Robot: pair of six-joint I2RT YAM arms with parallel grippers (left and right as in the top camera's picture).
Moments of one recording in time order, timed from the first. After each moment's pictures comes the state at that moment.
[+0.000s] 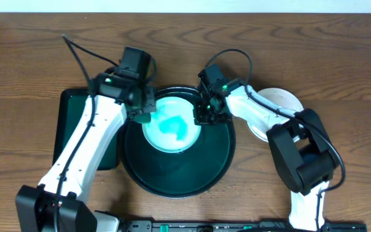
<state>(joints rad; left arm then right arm) -0.26 1.55 1.31 -1.02 -0.10 -0.38 0.55 2.06 1.37 -0.67 -0.32 0.48</state>
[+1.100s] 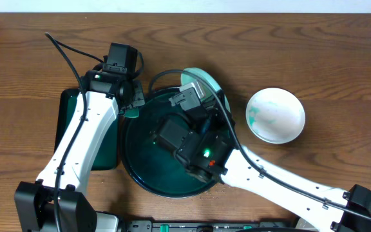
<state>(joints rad) -0.19 1.57 1.31 -0.98 -0.17 -0.38 1.08 1.62 1.36 -0.81 1.27 0.24</state>
